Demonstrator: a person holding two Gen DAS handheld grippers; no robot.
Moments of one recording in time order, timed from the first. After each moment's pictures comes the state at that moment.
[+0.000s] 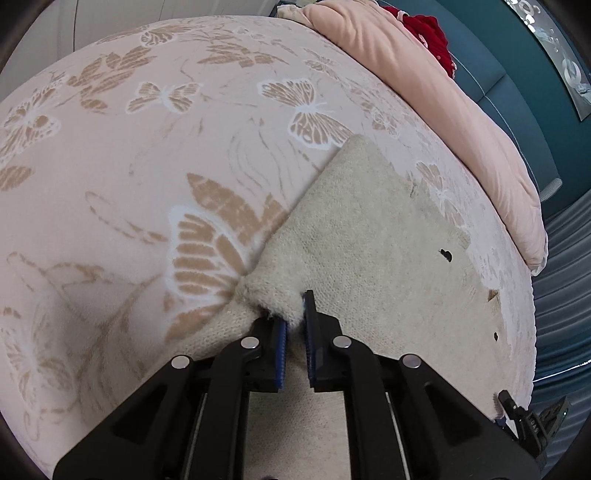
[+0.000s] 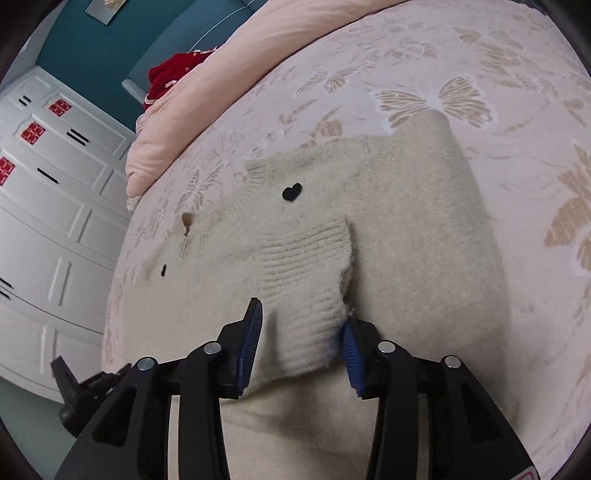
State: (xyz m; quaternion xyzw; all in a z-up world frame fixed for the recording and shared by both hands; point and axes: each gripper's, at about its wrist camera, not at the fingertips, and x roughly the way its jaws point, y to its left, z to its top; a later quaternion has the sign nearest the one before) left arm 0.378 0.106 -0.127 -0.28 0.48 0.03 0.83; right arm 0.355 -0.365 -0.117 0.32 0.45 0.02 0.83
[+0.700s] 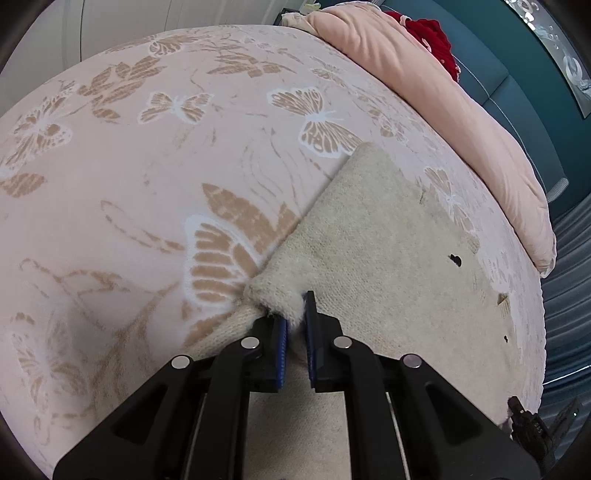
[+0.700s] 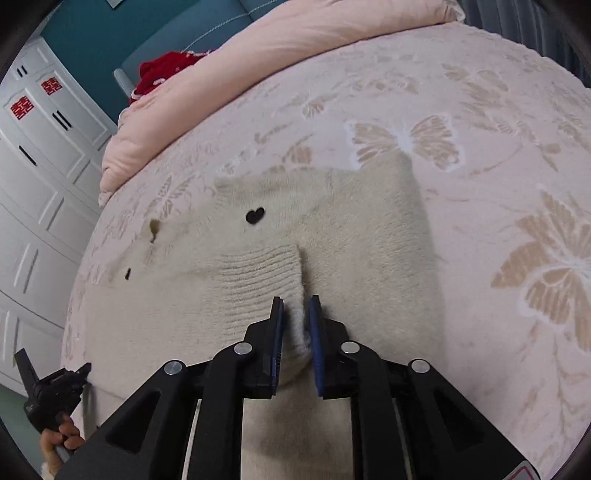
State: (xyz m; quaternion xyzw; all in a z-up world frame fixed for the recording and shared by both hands) left arm 0.374 0.112 -0.123 -0.27 0.48 0.05 0.84; right arm 0.334 -0.372 -0.086 0.24 0.43 -0.05 0.87
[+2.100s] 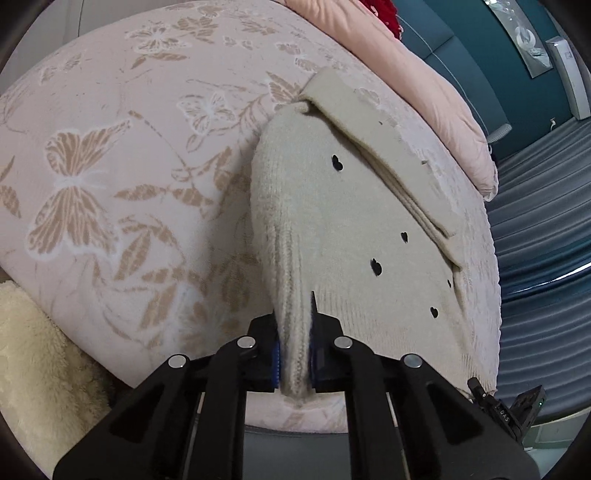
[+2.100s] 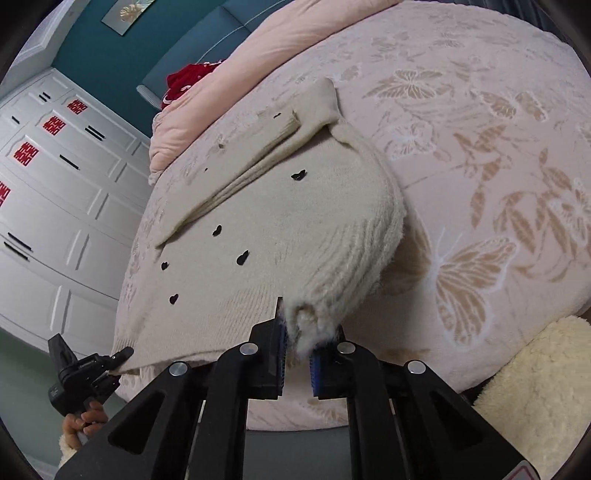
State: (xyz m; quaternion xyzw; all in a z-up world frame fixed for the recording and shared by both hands) left arm 0.096 0.139 -0.061 -0.28 0.52 -0.09 0.80; right arm -0.003 -0.319 -0.056 0.31 0.43 0.00 0.85
